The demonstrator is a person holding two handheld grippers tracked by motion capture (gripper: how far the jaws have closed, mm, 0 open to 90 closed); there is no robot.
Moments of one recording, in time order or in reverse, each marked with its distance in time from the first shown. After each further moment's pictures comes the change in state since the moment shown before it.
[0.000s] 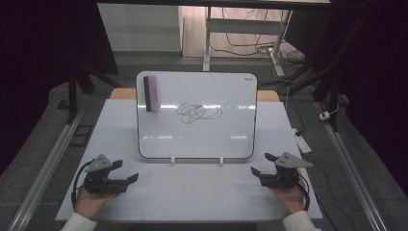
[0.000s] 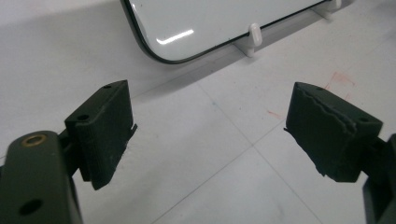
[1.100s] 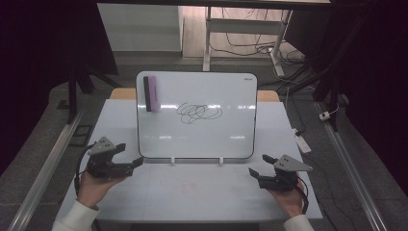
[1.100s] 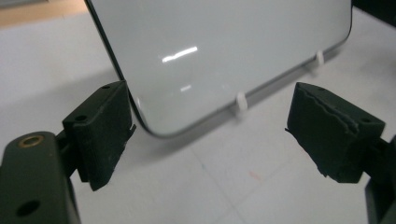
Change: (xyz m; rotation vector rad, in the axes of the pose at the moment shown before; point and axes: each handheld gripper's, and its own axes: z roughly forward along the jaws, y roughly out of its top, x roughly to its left) left arm -0.017 0.070 -0.016 -0.070 0.039 -0.002; right arm 0.013 0.004 -0.006 -0.031 0.009 0.012
